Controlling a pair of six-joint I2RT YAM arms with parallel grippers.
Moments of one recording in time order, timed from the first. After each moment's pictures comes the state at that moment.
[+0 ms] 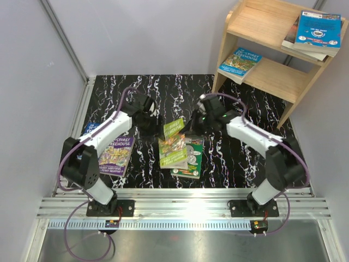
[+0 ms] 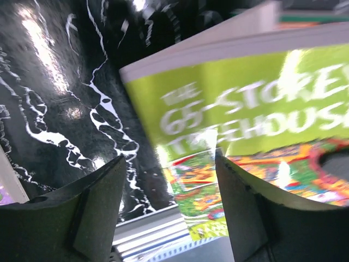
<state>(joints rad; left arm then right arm) -0.46 1.65 1.25 -0.83 0.23 -0.45 0.58 1.66 1.16 -0.33 -0.45 0.86</state>
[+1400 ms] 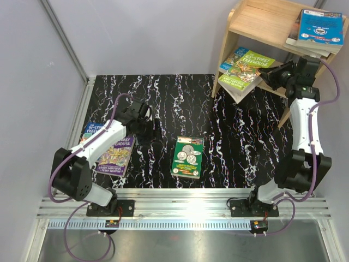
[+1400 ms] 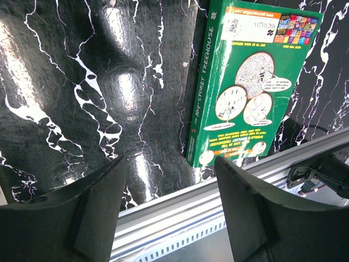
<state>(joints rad) -0.46 1.46 1.10 -0.76 0.26 -0.55 -0.26 1.54 1.57 -0.43 -0.43 1.01</state>
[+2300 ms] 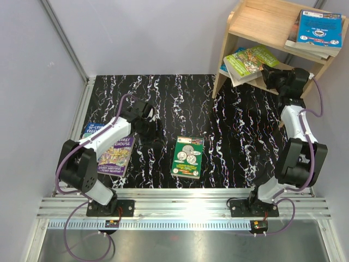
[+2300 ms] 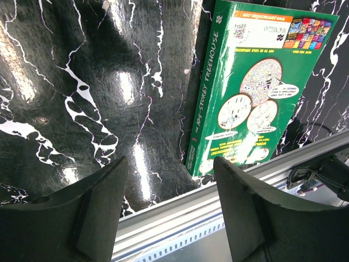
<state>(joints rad) -0.46 1.56 1.12 -0.73 0.29 -0.55 -0.26 1.59 1.26 0.16 -0.28 1.47</state>
